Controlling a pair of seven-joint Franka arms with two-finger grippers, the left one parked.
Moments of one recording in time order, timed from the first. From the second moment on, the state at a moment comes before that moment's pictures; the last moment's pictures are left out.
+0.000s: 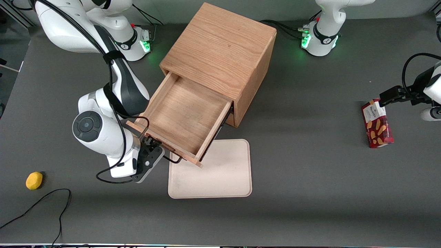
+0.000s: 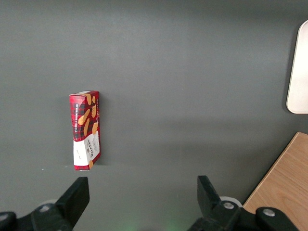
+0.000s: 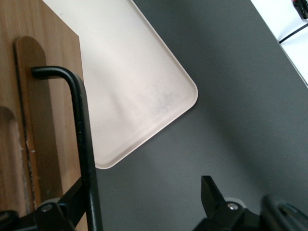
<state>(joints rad) 0.22 0.58 0.15 -1.32 -0.05 1.96 -0.56</state>
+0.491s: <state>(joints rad) 0.21 0.58 0.15 -1.23 -0.05 1.82 -0.56</state>
